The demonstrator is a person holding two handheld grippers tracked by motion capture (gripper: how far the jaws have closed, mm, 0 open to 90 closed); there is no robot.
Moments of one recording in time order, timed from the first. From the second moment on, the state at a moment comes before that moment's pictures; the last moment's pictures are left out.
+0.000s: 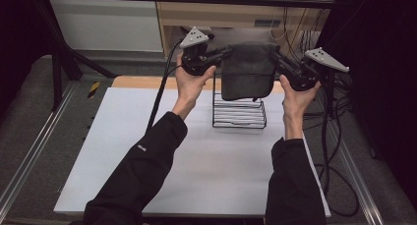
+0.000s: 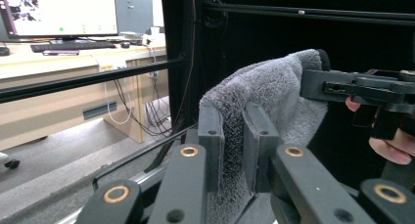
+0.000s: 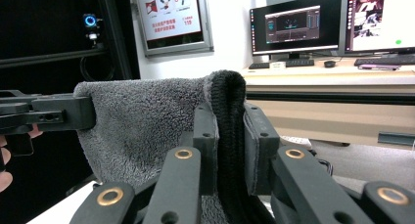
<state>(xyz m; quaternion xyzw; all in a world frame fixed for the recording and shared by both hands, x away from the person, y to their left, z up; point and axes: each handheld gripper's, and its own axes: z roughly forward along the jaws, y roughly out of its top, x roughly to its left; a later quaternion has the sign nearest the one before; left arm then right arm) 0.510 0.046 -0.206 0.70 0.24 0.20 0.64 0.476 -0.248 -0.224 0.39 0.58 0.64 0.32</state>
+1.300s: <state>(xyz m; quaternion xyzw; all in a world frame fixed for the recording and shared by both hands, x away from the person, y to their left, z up) 0.487 0.072 -0.201 0.73 0.29 0.16 0.60 0.450 -0.257 -0.251 0.36 0.62 0.64 0.28</state>
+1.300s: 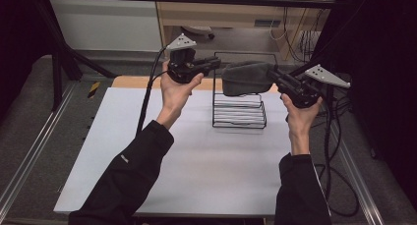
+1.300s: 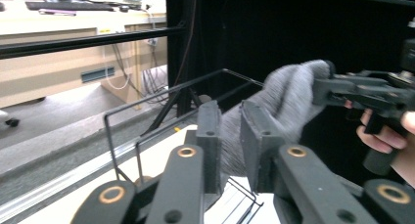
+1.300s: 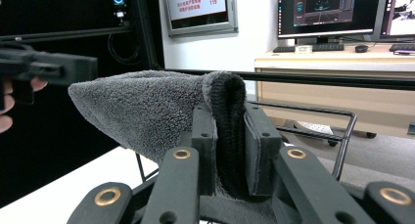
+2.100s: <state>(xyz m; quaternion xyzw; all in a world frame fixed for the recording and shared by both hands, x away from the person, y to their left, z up) 0.482 0.043 -0.225 0.79 0.25 0.13 0.54 0.433 -0.258 -0.239 0.35 0.65 0.62 0.29</state>
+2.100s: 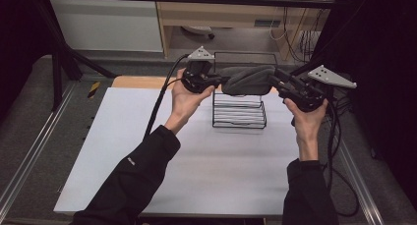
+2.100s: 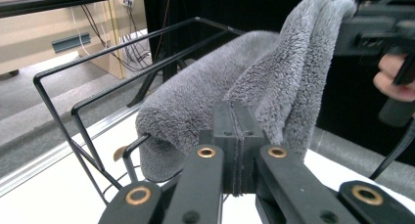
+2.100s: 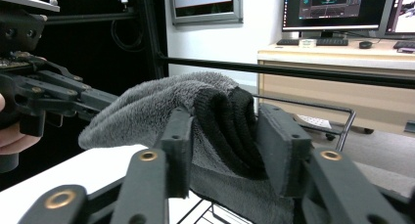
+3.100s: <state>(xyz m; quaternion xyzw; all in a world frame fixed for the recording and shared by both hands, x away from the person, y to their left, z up) 0.490 0.031 -0.269 0.80 0.27 0.14 0.51 0.450 -0.259 -0.276 0.42 0.69 0.54 0.25</state>
